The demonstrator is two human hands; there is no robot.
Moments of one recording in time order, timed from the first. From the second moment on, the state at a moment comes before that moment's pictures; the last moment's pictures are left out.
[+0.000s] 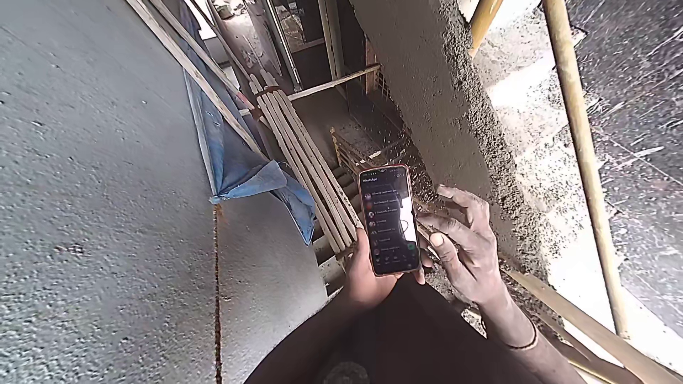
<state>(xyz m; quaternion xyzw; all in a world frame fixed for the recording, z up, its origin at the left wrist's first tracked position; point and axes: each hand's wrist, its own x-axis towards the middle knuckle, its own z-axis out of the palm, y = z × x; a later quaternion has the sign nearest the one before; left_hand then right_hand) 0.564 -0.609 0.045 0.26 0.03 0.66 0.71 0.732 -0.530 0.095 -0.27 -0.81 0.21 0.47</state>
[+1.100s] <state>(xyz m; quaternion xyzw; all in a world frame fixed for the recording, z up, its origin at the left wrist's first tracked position) 0.574 -0.613 0.044 0.26 0.04 0.66 0.70 0.747 -0.538 0.087 -0.28 -0.81 0.22 0.47</state>
